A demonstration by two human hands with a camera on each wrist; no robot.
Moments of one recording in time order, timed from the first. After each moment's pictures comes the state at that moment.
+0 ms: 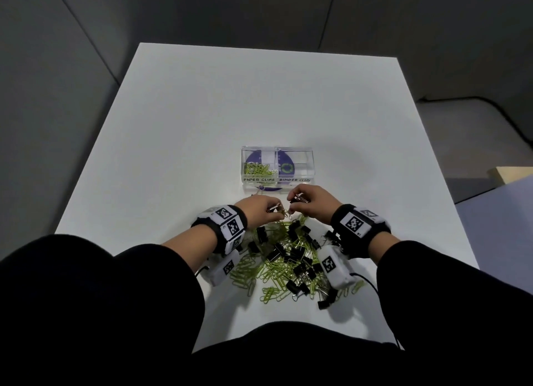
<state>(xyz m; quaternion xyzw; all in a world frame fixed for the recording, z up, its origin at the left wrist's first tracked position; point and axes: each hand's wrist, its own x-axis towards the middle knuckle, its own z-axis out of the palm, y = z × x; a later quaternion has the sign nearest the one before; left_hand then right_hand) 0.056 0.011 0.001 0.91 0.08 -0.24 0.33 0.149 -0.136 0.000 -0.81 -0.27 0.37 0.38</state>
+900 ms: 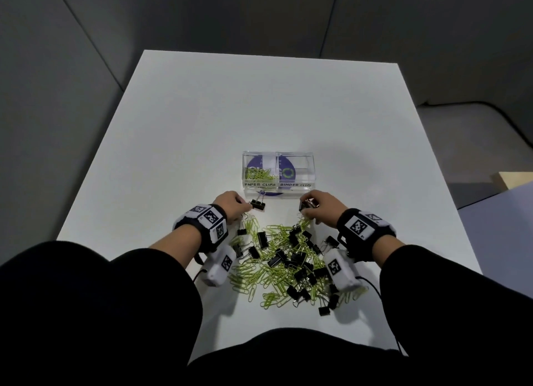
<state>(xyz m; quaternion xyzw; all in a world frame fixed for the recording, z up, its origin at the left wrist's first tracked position) 0.048 0.057 -0.017 0.82 0.33 -0.19 0.43 0.160 -0.145 -0.006 -0.85 -0.20 0.38 0.30</state>
